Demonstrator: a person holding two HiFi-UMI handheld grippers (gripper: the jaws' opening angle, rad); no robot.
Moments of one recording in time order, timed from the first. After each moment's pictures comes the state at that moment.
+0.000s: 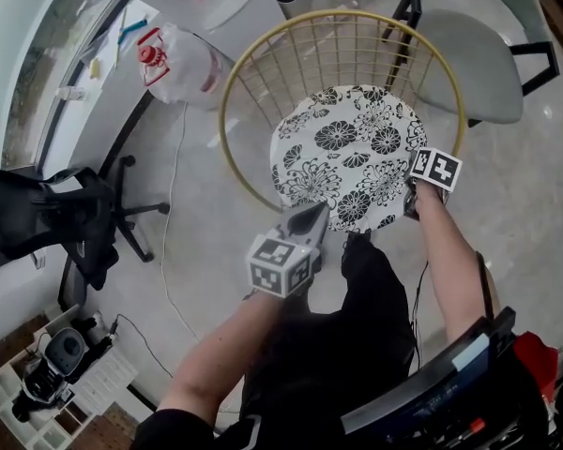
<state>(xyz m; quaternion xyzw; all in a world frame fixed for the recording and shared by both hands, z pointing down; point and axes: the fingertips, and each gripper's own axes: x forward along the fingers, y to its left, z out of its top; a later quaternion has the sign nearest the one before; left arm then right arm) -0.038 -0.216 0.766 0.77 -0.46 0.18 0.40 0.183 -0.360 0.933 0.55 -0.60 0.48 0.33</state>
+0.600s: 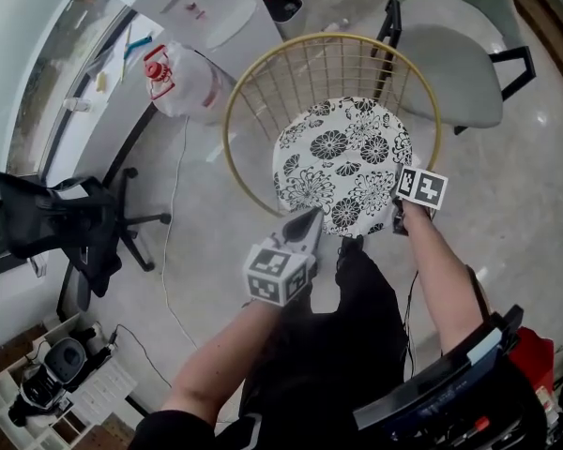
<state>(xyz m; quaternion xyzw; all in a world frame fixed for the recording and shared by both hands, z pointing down) -0.031 -0.214 0.697 0.78 -0.48 0.17 0.36 0.167 -0.337 0.861 0.52 -0.65 0.45 0.31</state>
